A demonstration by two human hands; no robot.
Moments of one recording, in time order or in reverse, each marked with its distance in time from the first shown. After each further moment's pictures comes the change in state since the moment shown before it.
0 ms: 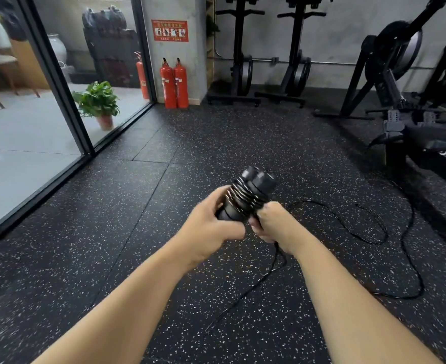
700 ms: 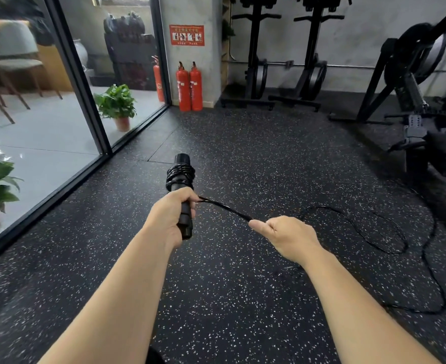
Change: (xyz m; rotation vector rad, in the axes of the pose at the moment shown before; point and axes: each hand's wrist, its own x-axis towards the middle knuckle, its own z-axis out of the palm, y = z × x) left_hand 0.018 -0.011 -0.069 -0.440 0.625 -0.425; right_hand 0.007 0.022 0.001 -0.926 0.134 -0.215
